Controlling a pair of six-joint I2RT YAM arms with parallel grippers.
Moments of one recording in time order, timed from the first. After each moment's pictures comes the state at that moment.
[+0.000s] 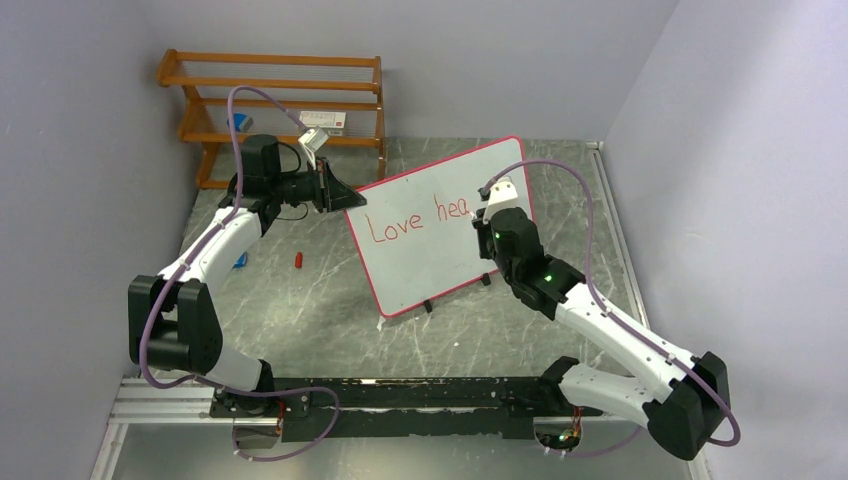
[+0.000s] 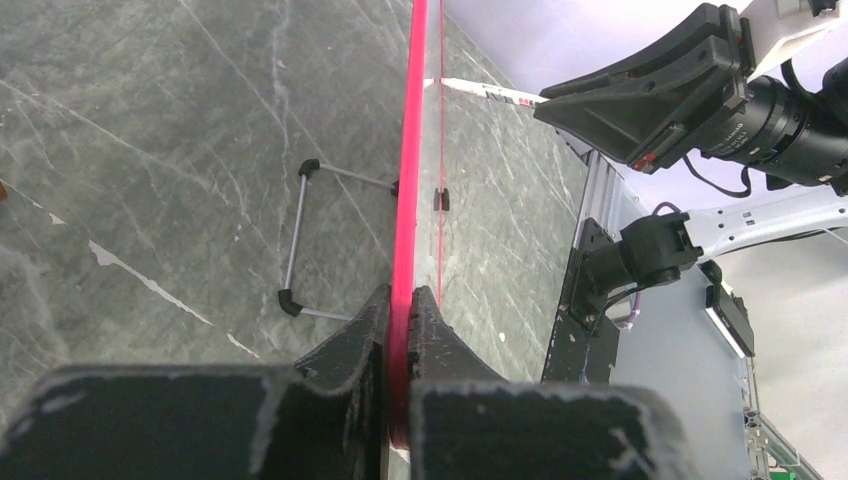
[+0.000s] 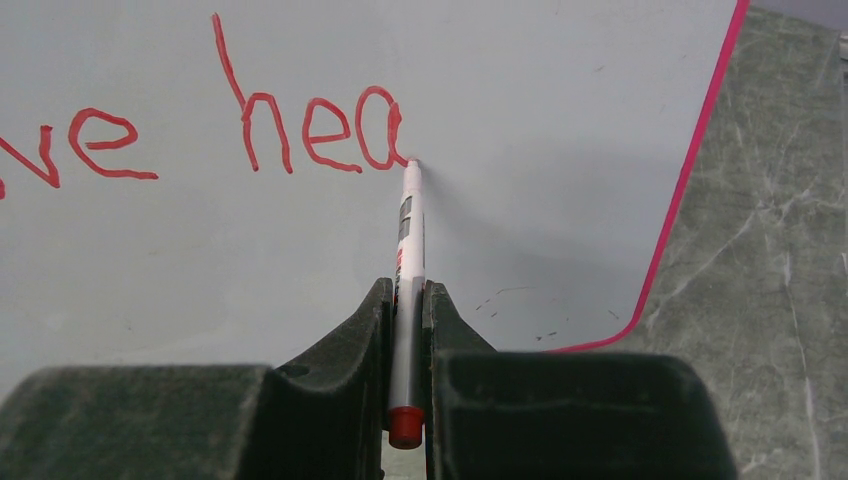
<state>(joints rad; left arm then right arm) -0.16 1.48 1.09 -0.03 1.06 -0.25 0.69 1.04 0.81 -0.20 0.43 0.07</state>
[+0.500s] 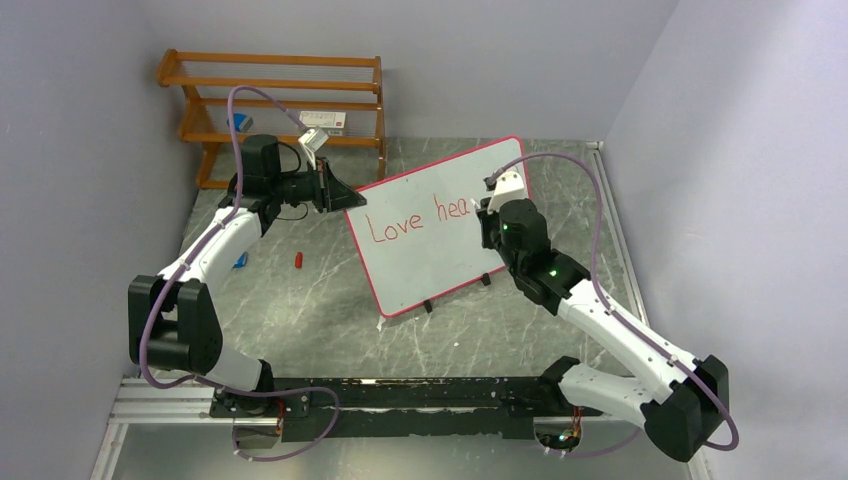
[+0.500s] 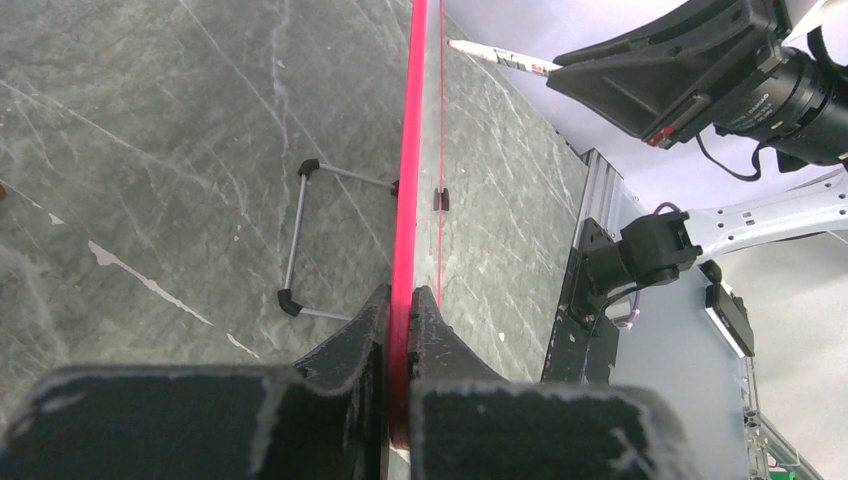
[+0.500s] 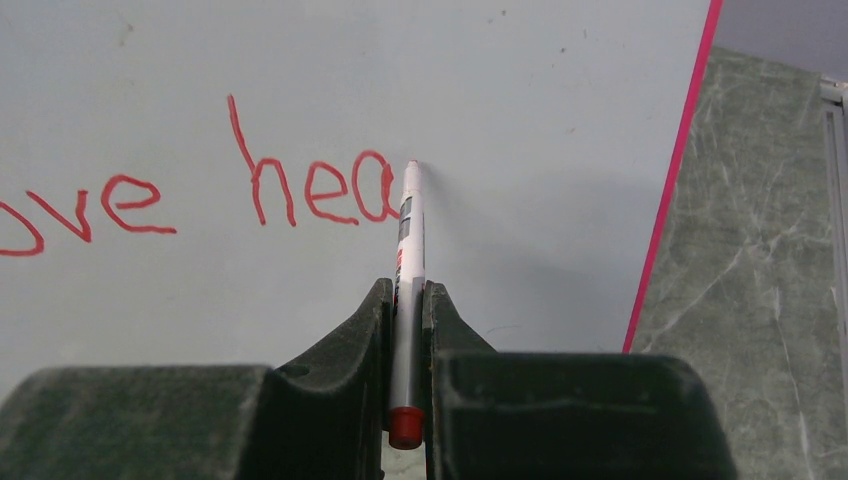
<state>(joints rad) -0.16 1.48 1.09 -0.04 1.06 -0.25 0.65 1.03 0.84 -0.17 0.39 0.04</state>
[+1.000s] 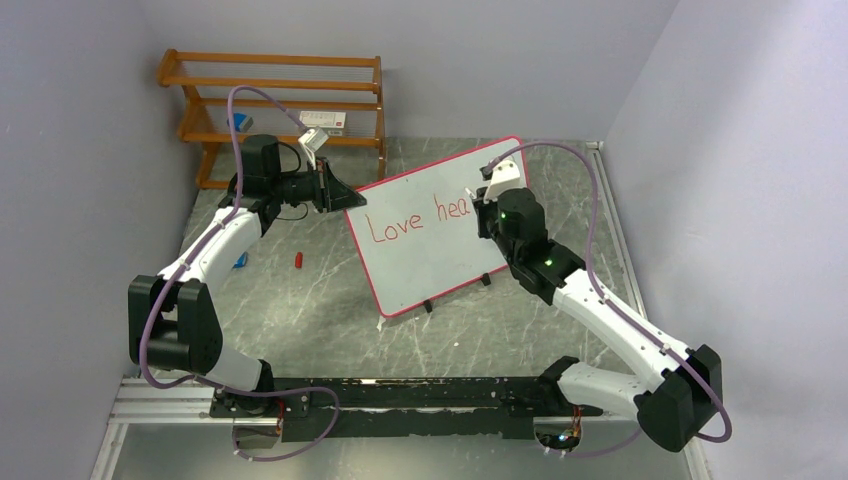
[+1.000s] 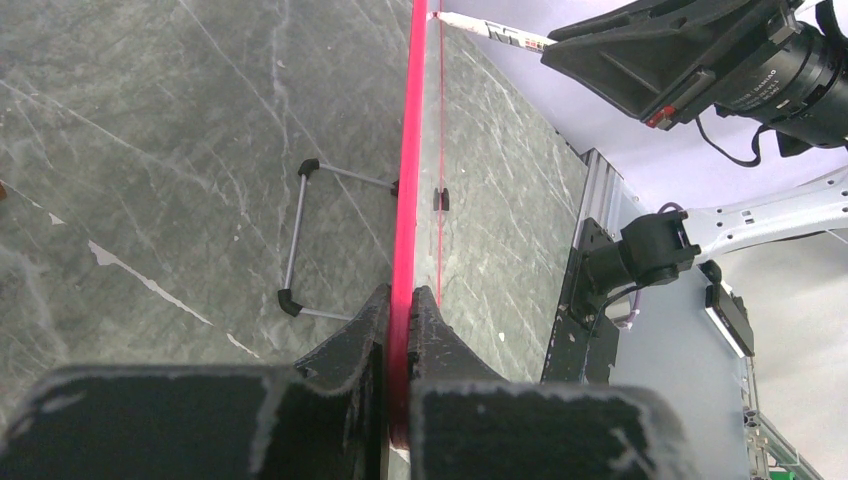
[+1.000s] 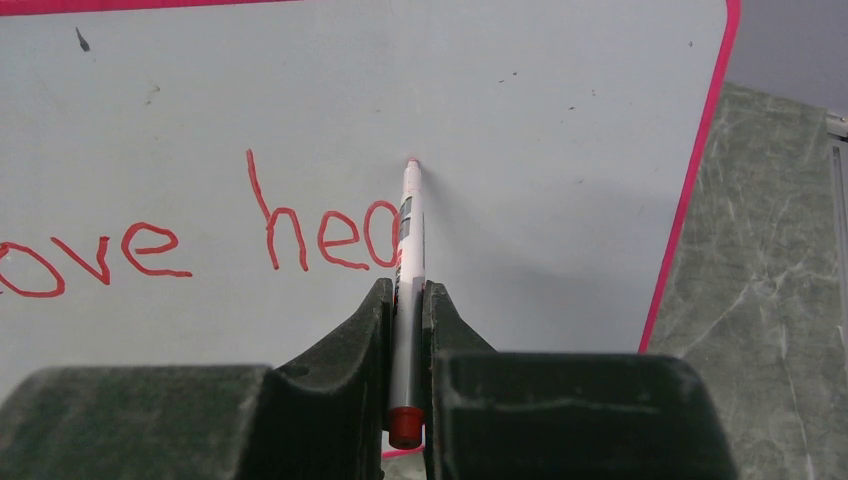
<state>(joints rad) -0.16 1.48 1.09 -0.04 1.06 -0.25 0.62 1.10 0.90 -0.12 0.35 0.02</state>
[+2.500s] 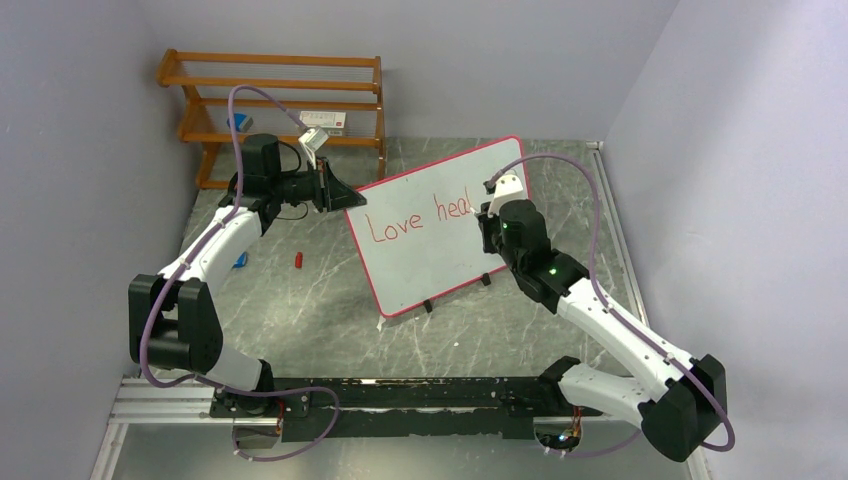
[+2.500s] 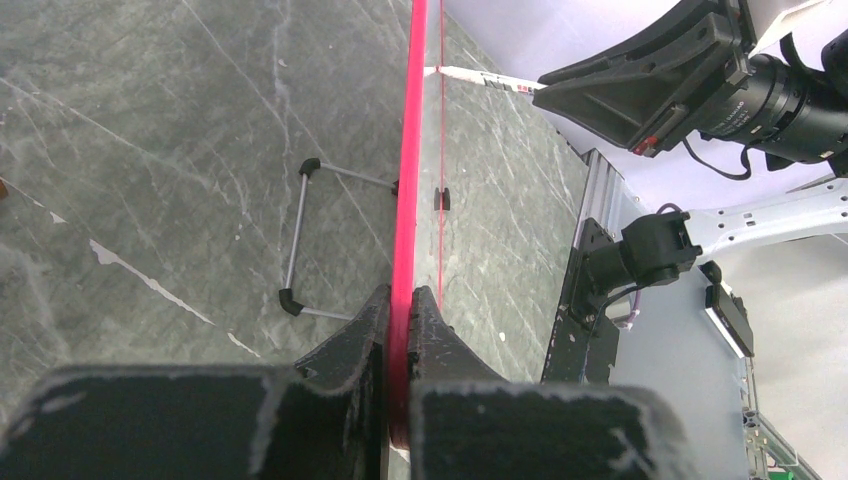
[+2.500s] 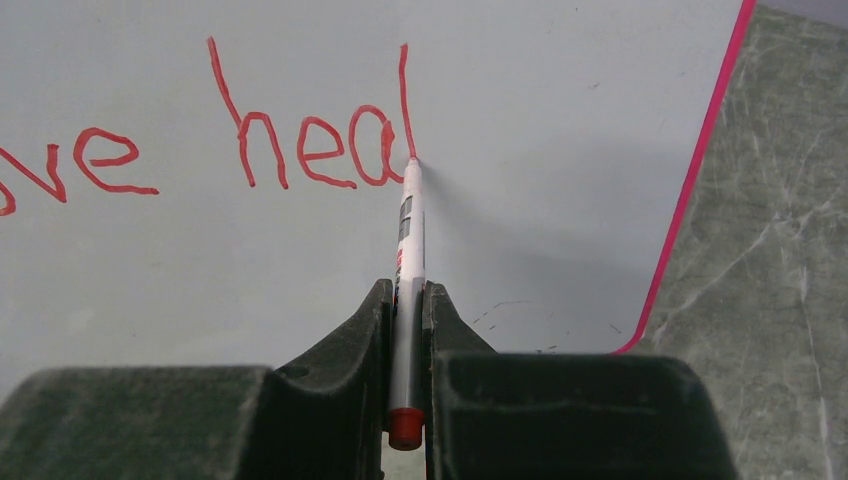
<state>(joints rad) -0.16 1.49 1.10 -0.04 1.06 -0.25 0.61 1.05 0.84 -0.20 0.32 0.06</state>
